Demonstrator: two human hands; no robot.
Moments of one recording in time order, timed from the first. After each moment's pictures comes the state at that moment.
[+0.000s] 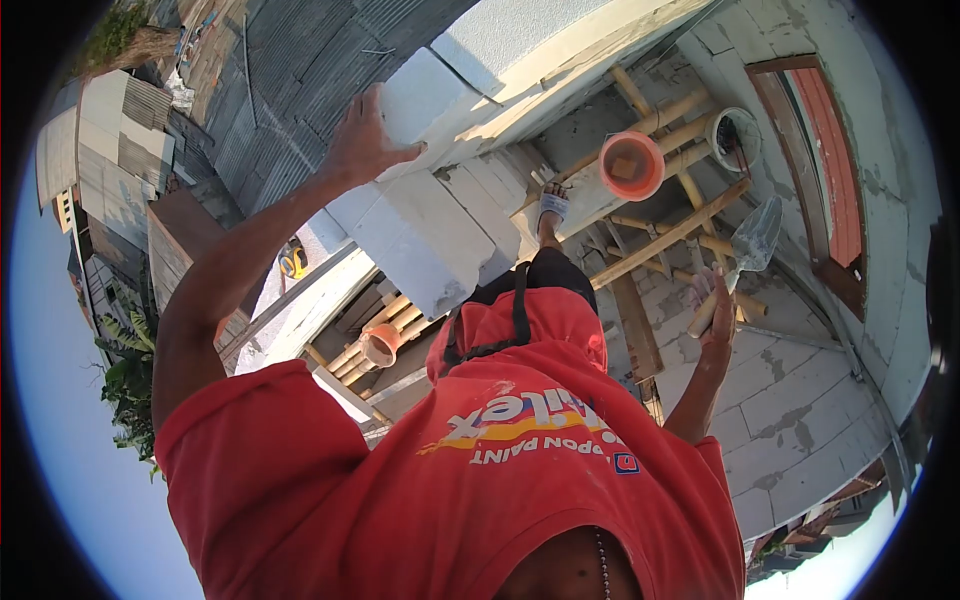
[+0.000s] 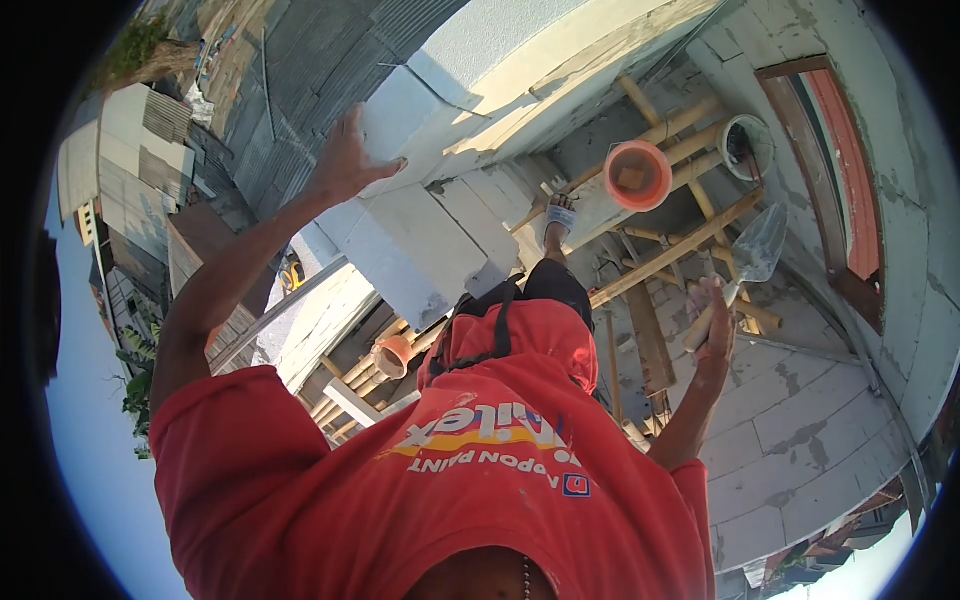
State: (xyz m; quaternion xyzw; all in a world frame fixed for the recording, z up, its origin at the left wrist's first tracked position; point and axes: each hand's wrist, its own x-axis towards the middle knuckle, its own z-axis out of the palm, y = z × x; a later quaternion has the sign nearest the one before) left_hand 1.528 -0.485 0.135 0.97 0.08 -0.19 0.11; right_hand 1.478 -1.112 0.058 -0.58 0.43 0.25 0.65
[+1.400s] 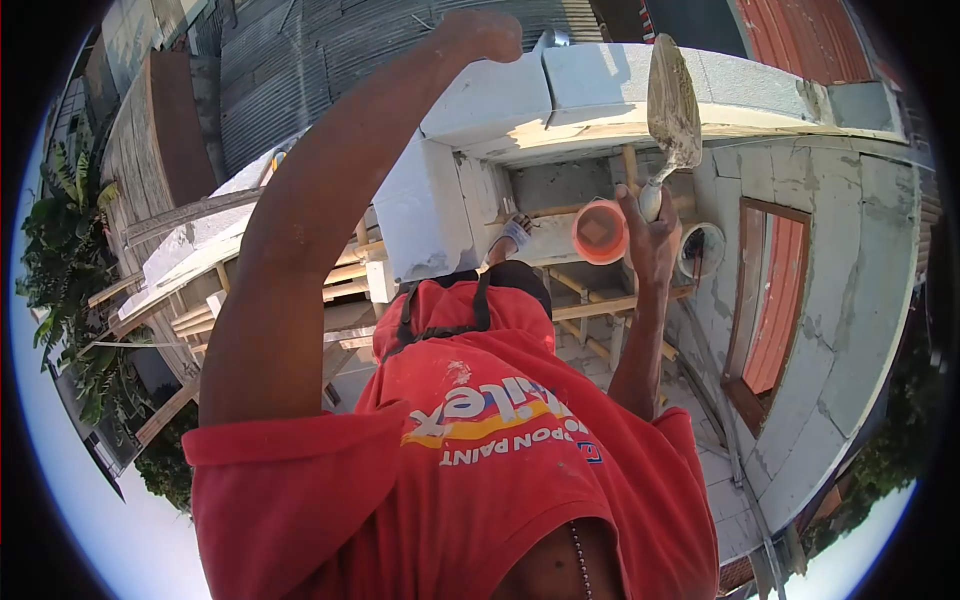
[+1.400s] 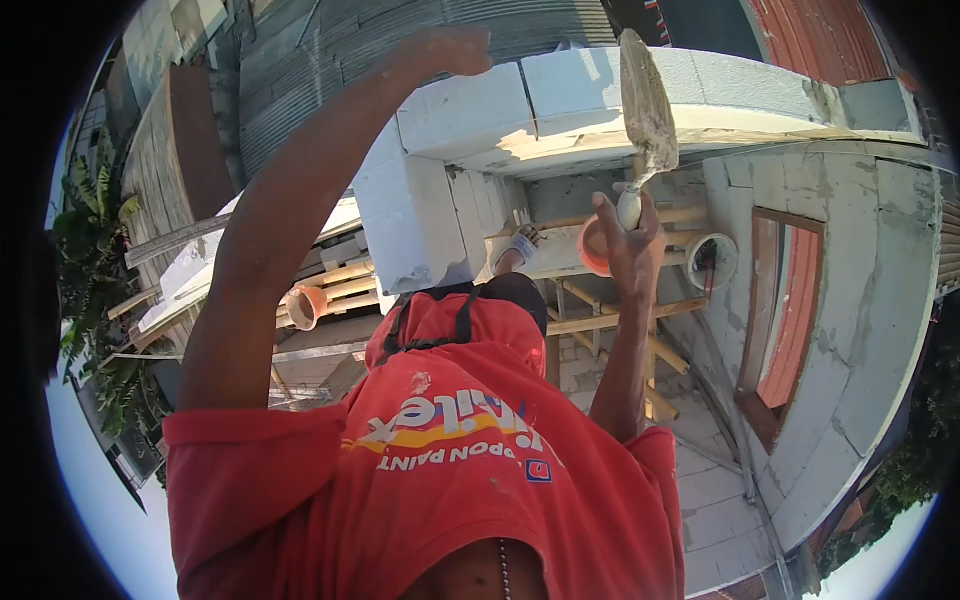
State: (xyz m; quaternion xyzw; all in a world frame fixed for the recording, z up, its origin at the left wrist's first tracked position) left_hand 1.641 -0.486 0.173 0.91 0.19 -0.36 0.07; right_hand 1.614 -0.854 0.156 -0.85 -0.12 0.21 0.47
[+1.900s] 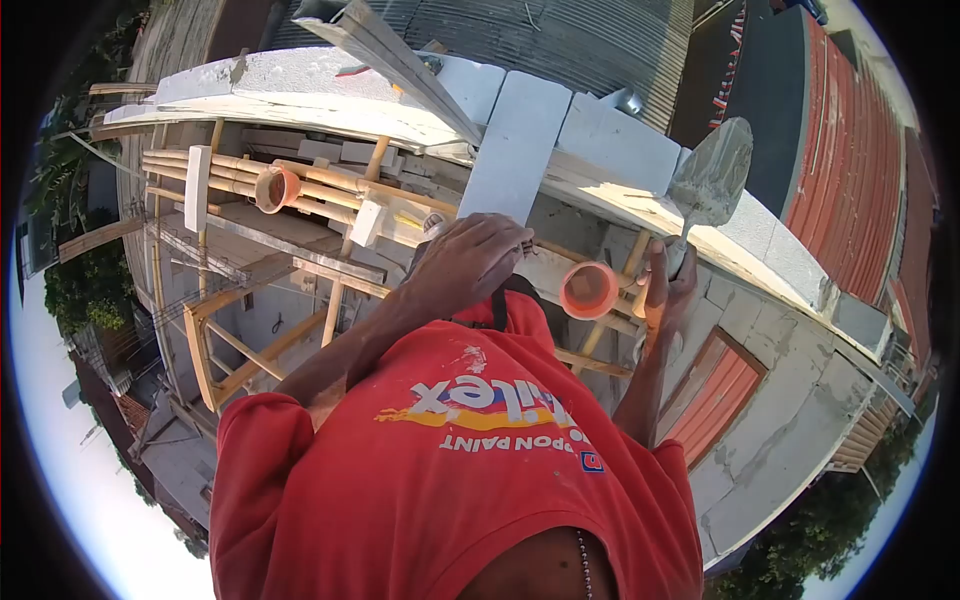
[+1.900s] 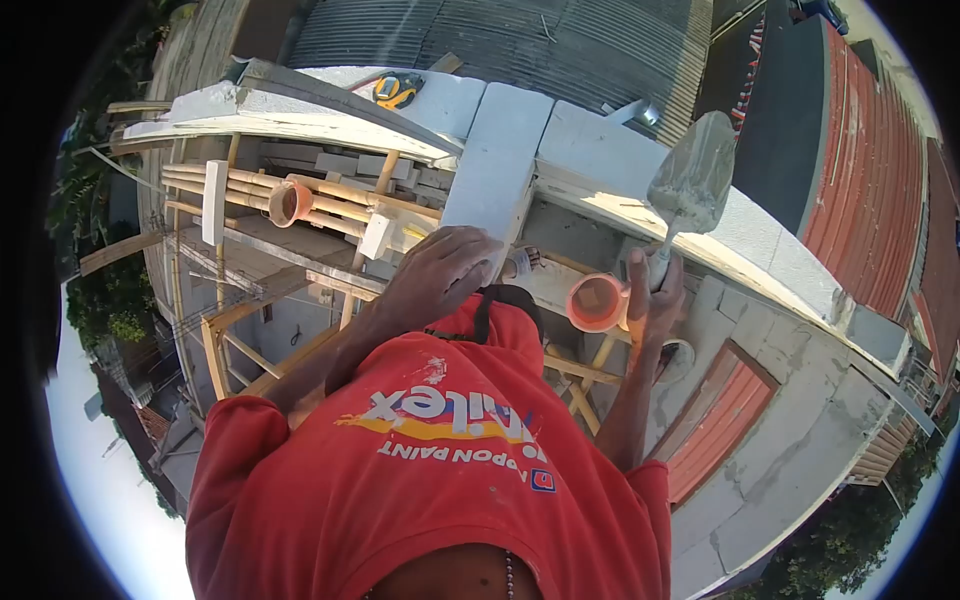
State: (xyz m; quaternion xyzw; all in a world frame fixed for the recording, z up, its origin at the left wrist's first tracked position) left_hand 1.313 -0.662 0.199 0.88 0.29 0.11 0.36; right_hand 1.609 -0.781 0.169 -0.78 -0.31 0.29 0.46
